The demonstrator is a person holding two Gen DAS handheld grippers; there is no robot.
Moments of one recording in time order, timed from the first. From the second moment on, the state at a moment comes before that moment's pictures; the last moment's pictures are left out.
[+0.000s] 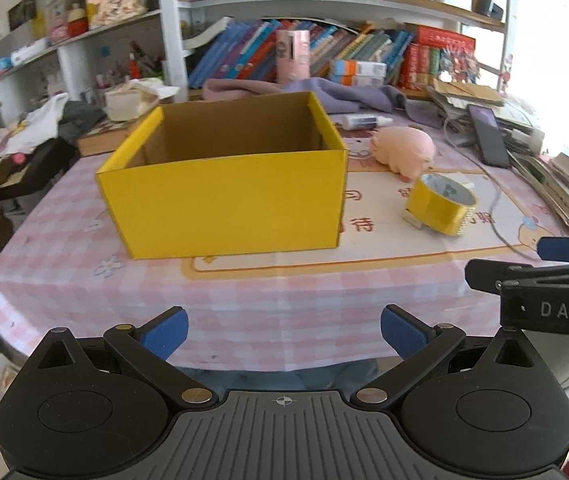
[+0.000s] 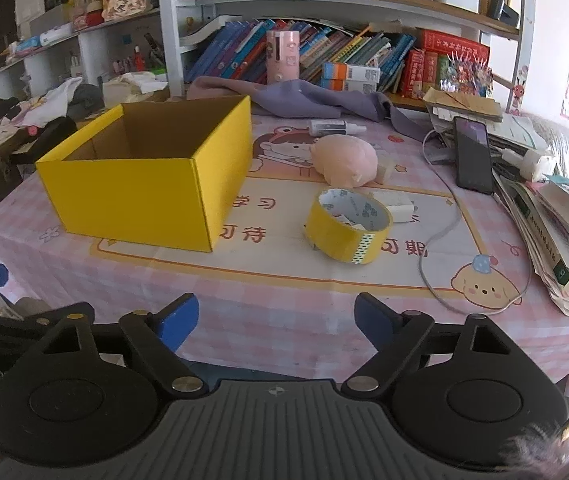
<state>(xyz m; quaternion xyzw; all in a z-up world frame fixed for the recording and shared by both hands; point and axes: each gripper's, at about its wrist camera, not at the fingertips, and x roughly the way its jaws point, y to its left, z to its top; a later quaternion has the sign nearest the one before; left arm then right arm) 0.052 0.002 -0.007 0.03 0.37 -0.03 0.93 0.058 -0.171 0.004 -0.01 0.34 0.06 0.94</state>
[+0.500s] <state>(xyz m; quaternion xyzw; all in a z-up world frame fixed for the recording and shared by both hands) 0.091 -0.078 -0.012 0.10 0.34 -0.16 0.92 0.097 -0.221 -0.004 0.01 0.36 0.04 0.93</state>
